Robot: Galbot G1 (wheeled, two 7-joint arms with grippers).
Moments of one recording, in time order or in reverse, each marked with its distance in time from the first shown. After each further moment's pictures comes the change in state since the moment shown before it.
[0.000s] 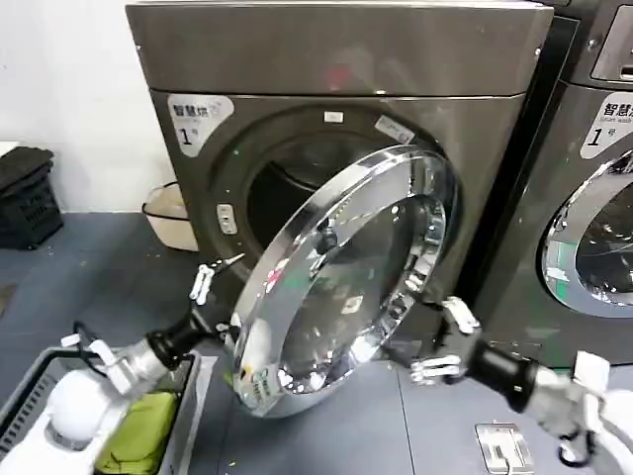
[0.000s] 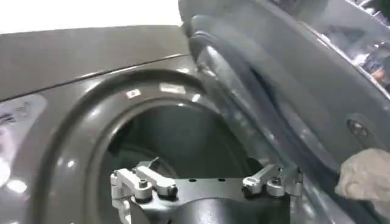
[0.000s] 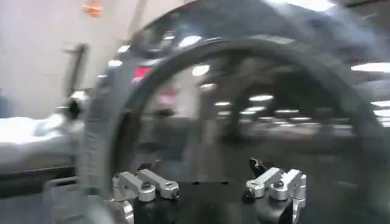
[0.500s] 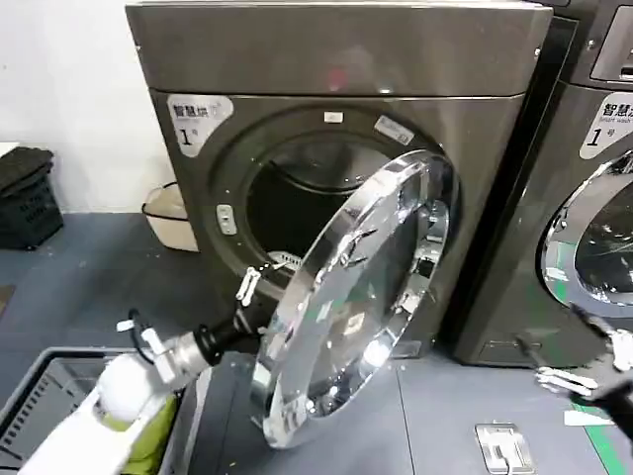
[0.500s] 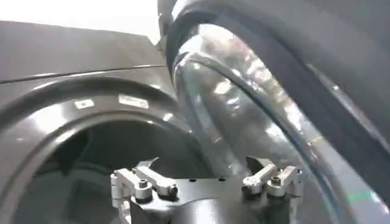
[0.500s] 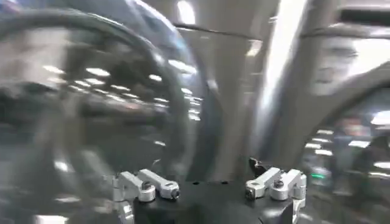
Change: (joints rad) left arm -0.181 0.000 0.237 0.072 -0.023 -0.012 0.001; right arm -0.256 0.327 0.380 -0.012 -0.157 0.154 0.198
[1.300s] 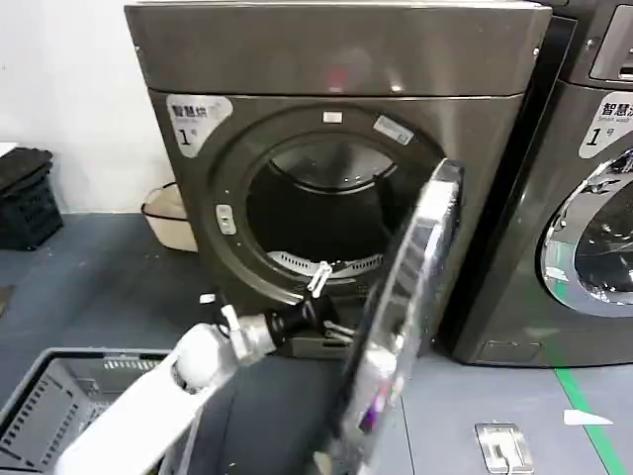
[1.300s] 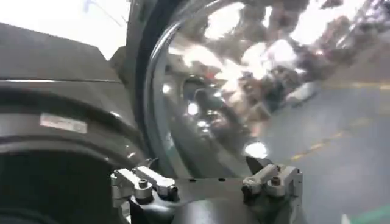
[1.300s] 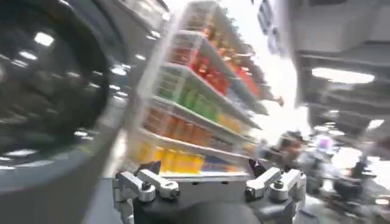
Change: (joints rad) left arm -0.319 -0.098 0.355 0.145 0.019 -0.002 -0.013; right arm 0.014 0.150 0.474 -0.430 -0.126 -0.082 0.375
